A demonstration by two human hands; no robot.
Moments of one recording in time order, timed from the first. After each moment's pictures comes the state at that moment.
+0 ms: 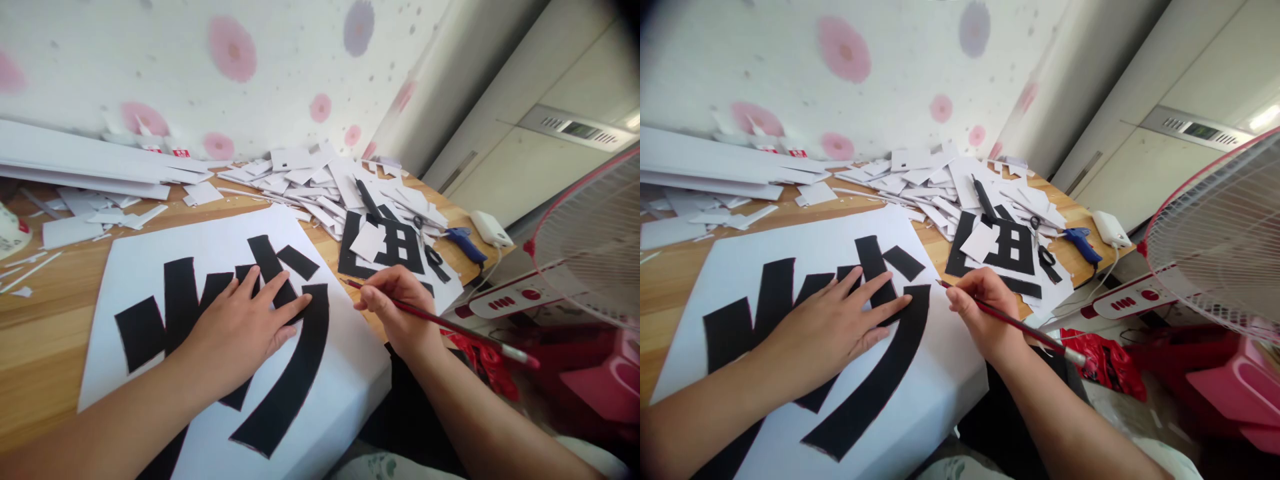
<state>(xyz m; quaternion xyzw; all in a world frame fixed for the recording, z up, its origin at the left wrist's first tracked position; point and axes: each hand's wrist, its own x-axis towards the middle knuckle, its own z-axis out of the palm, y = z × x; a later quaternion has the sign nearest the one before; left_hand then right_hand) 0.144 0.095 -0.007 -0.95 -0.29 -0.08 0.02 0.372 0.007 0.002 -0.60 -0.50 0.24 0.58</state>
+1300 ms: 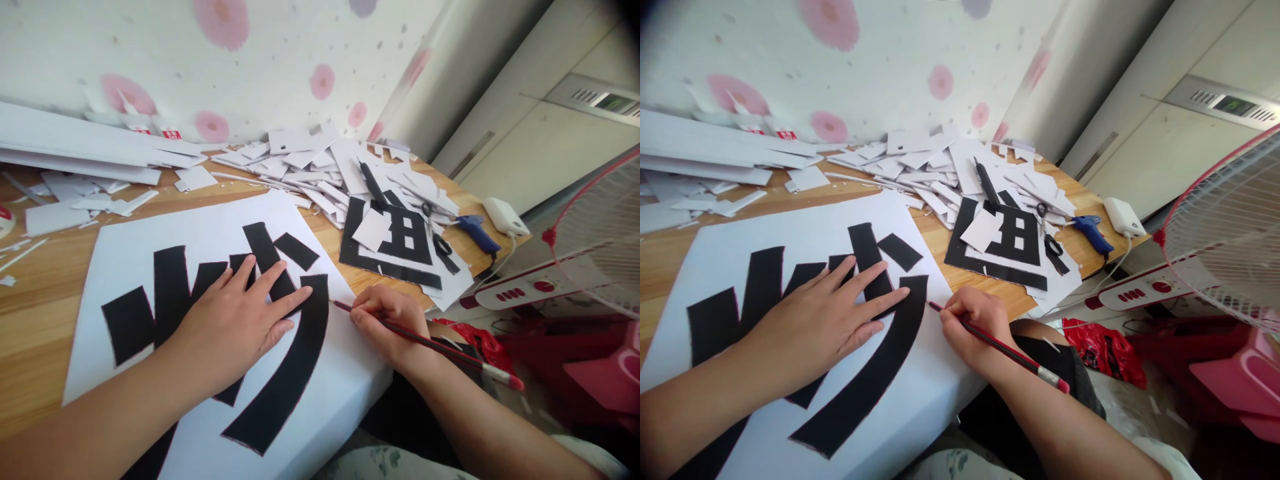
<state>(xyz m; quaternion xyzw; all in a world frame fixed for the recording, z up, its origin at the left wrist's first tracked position) 0.143 0.095 -0.011 -0.96 -0.28 -0.07 0.01 0.367 -0.007 -0.005 -0.64 -0.59 0.20 0.45</state>
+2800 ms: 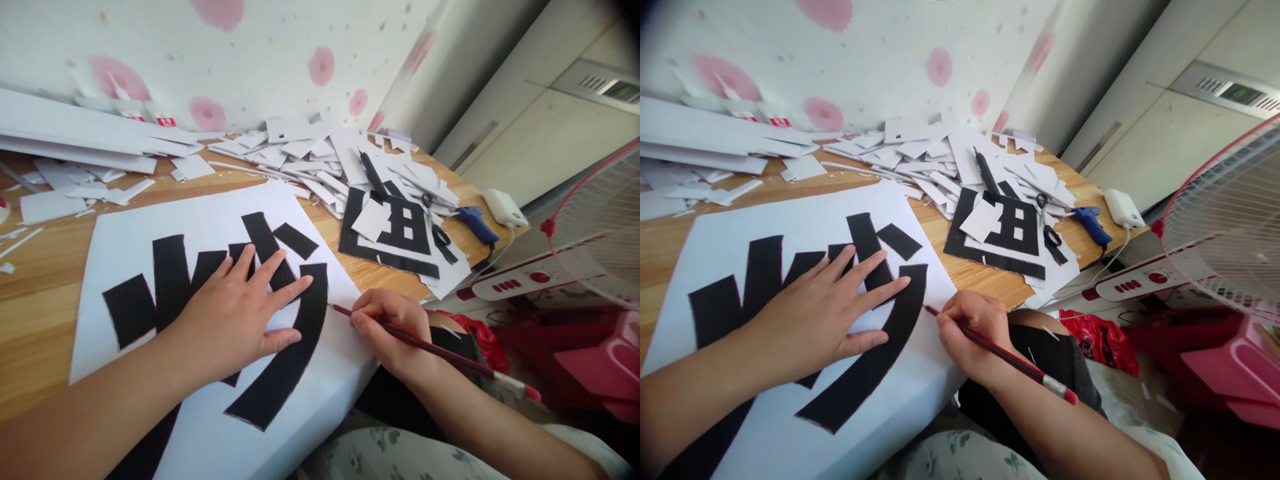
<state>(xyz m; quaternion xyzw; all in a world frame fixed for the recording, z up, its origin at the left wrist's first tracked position) 0.145 0.089 -0.003 -0.96 -0.27 -0.05 0.02 0.355 -0.023 -0.006 -0.61 -0.60 0.17 0.49</state>
